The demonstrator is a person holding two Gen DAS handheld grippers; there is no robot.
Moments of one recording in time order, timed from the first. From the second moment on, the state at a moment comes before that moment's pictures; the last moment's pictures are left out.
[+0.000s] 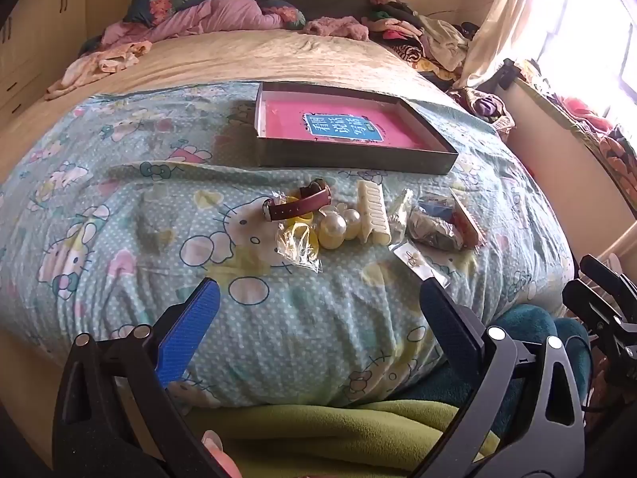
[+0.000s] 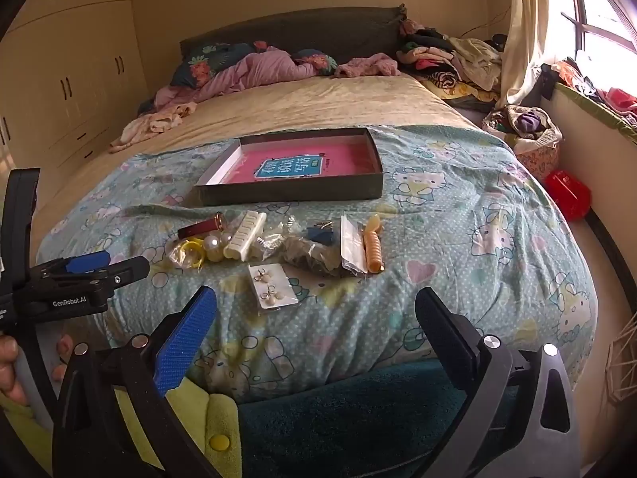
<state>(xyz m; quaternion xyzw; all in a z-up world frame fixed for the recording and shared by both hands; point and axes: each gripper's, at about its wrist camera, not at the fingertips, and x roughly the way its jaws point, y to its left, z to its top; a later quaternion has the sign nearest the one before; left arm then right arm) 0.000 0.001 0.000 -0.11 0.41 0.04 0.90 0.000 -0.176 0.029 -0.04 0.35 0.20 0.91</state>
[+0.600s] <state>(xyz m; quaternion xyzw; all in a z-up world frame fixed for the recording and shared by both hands) -0.003 0.003 0.010 -0.11 0.40 0.04 0.91 -0.005 -0.171 0.032 -0.04 0.35 0.22 0.91</state>
